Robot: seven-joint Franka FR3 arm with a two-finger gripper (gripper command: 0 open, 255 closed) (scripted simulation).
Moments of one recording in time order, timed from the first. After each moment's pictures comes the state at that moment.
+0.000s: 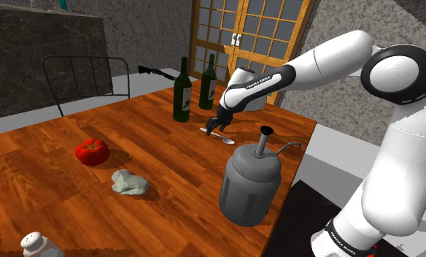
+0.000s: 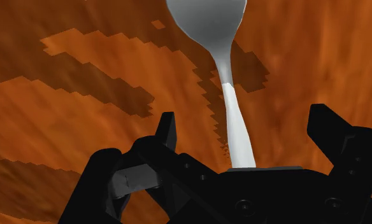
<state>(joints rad) 0.09 0.22 0.01 -2.11 0.19 2.55 -0.10</state>
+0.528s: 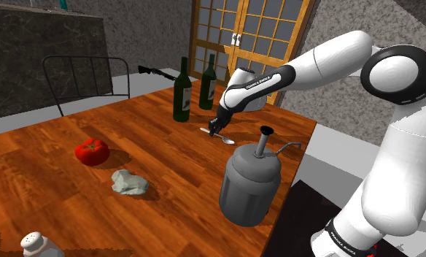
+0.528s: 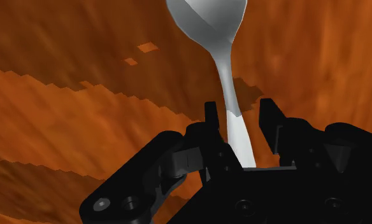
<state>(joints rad) 0.09 0.22 0.01 -2.11 0.20 2.55 -0.10</state>
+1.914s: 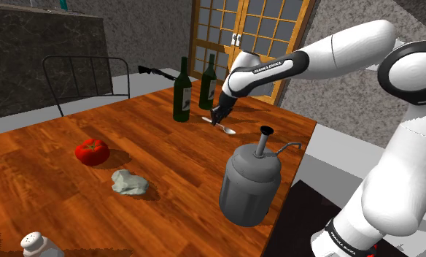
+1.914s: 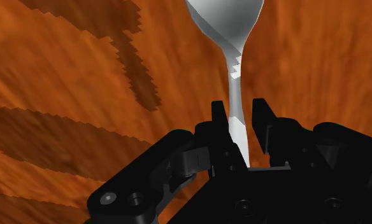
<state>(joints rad) 0.09 0.13 0.00 -2.05 0.17 2.41 -0.07</state>
